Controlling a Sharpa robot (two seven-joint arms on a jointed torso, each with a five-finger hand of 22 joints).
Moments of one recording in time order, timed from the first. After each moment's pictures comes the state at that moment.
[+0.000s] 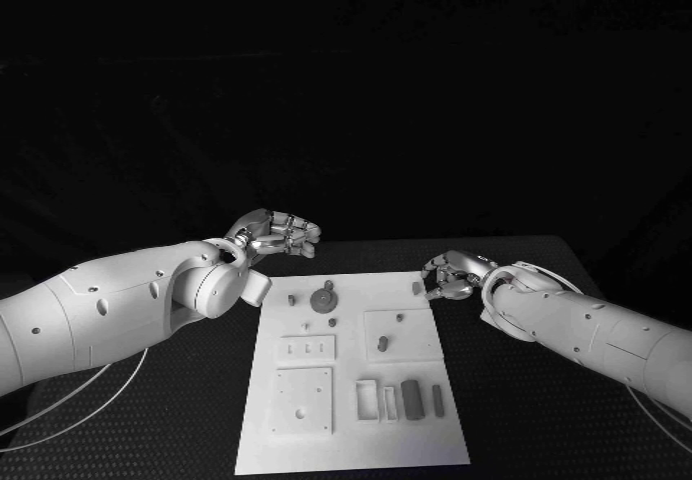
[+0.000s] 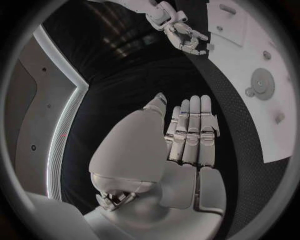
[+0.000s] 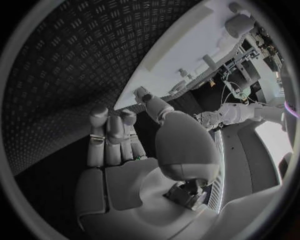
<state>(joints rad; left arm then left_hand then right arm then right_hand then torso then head) 1.36 -0.73 -0.14 1.28 -0.20 -0.23 0.21 1.53 -0.08 0.16 0.29 0.05 0.81 0.20 0.29 0.43 1.12 0.15 0.07 0.14 0.98 0.10 0.31 0.70 0.03 0.96 0.00 0.15 0.71 1.17 -0.50 -0.11 0.73 -1.20 -0.26 0.25 1.13 -0.13 0.53 -0.29 0.05 0.80 0.13 0.21 0.52 1.06 0.03 1.02 1.20 1.18 -0.08 1.40 1.01 0.20 1.10 -0.05 1.05 1.31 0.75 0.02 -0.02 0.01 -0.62</state>
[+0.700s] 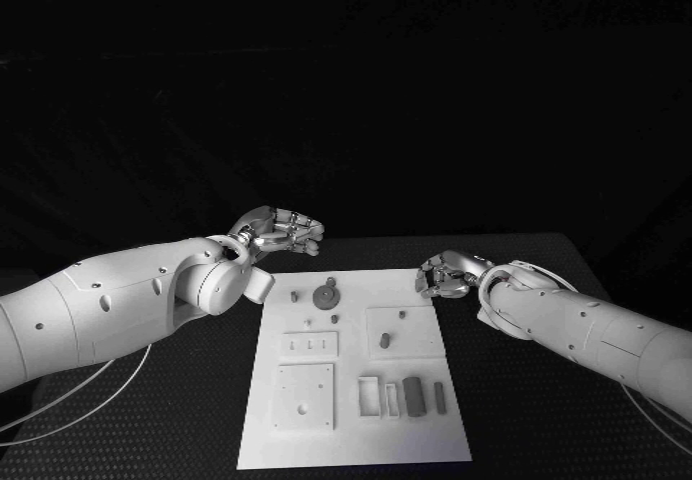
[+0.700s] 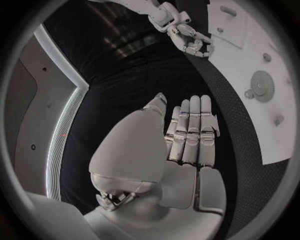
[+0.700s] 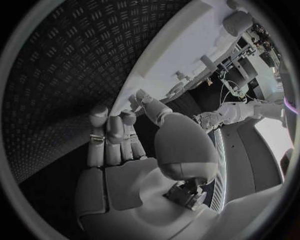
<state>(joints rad) 1.36 -0.73 -0.14 1.29 -0.20 -0.23 0.21 1.53 -0.08 0.16 0.29 0.05 0.81 0.20 0.29 0.43 1.12 0.15 0.07 0.14 0.98 0.10 0.31 0.70 0.03 0.96 0.00 0.15 0.71 1.17 -0.47 -0.11 0.71 -1.18 -0.23 0.26 1.11 -0.09 0.53 -0.29 0.05 0.79 0.13 0.22 0.53 1.05 0.02 1.02 1.20 1.17 -0.09 1.40 1.01 0.20 1.09 -0.04 1.05 1.31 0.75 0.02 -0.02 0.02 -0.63</state>
